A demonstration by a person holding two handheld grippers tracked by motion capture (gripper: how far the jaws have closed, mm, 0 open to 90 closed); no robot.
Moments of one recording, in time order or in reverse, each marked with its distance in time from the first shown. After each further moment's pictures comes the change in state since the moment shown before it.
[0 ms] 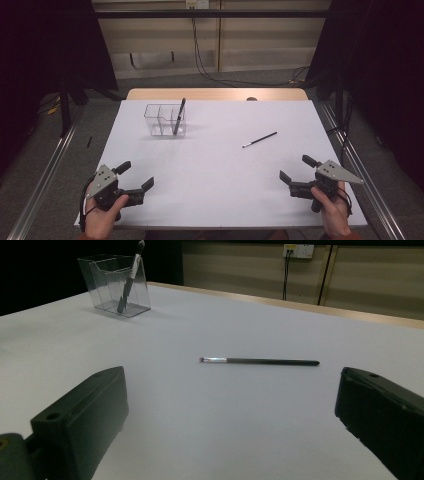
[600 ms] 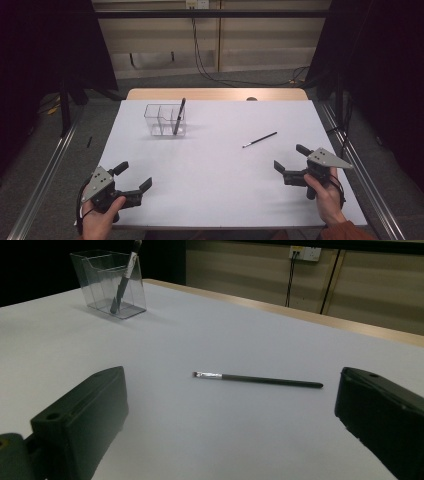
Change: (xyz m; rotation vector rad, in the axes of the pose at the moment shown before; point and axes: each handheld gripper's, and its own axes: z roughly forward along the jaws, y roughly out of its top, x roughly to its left) left arm -0.003 0.003 -0.008 -0.024 0.016 0.002; right arm -0.009 0.015 0.030 0.009 0.017 -0.051
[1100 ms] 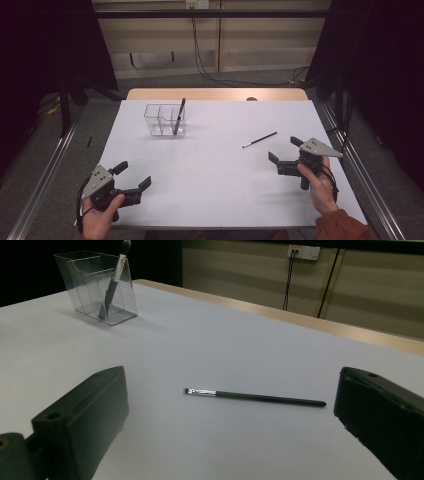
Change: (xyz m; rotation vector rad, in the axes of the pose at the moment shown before) left arm 0.005 -0.001 0.002 0.003 -0.003 -0.022; right arm -0.003 0.011 0.027 0.012 -0.004 0.001
